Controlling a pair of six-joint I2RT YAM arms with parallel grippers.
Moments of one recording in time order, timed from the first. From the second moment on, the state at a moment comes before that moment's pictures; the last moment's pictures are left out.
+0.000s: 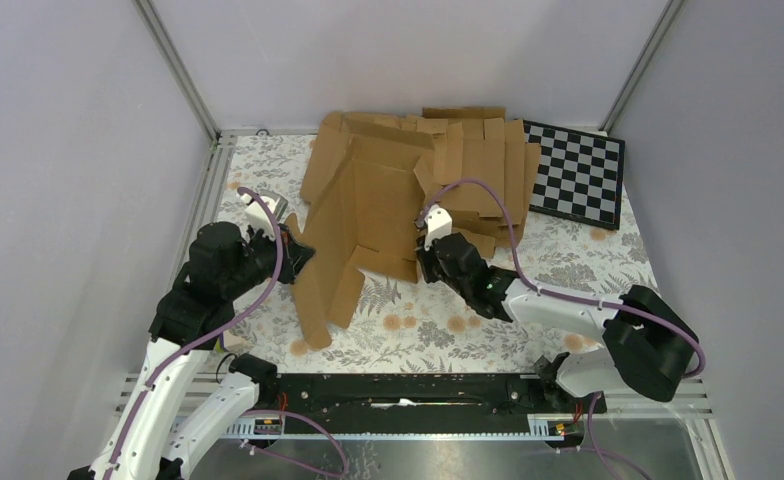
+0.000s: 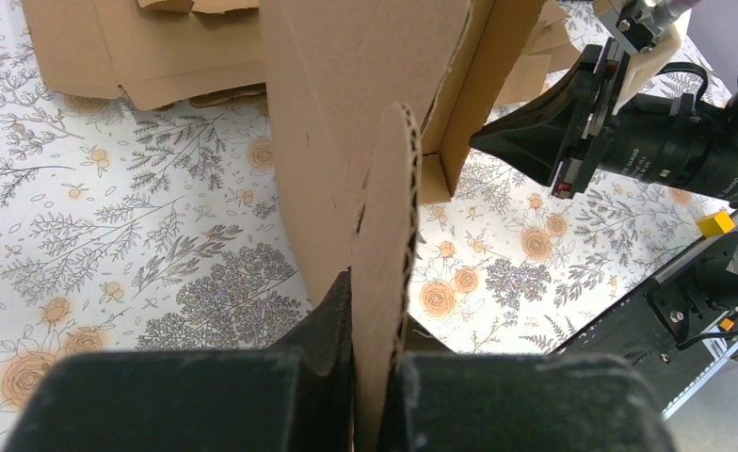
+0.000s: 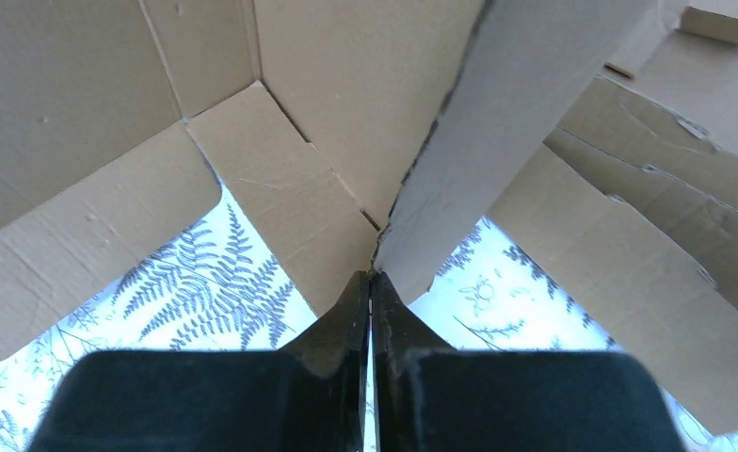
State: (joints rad) left arm -0.36 0.66 0.95 -0.69 0.27 -0.17; right arm 0.89 1.36 0.68 0.21 0.29 0.18
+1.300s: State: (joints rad) left arm -0.36 0.61 0.95 -0.71 0.25 -0.18; right arm 0.90 1.68 0.92 0.17 0.18 0.24
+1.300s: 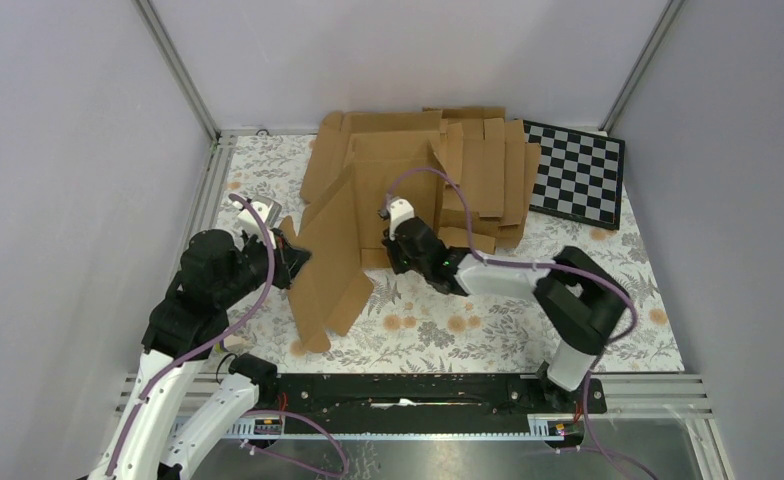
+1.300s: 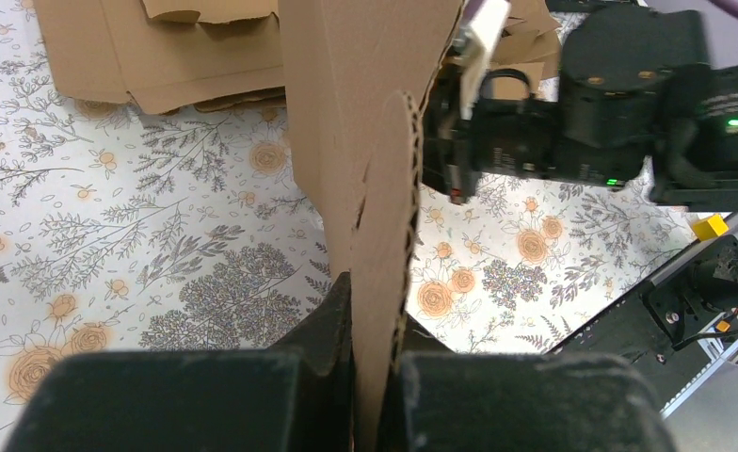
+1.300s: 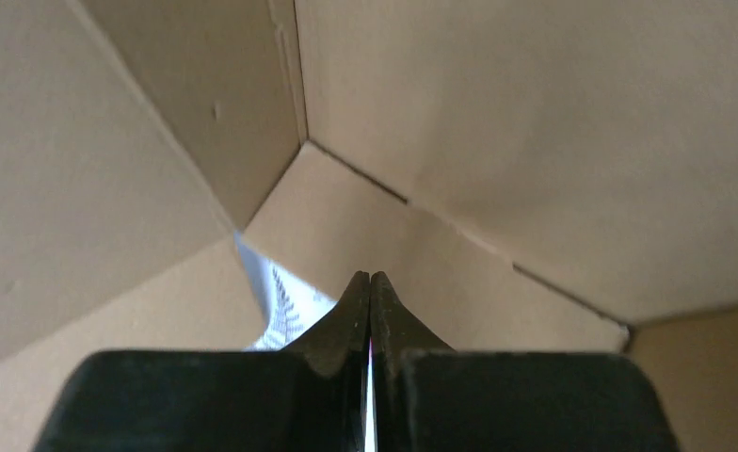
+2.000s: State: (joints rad) left arm -0.36 0.68 0.96 -0.68 0.27 -0.19; right arm 0.90 1.92 1.09 0.14 0.37 0.17
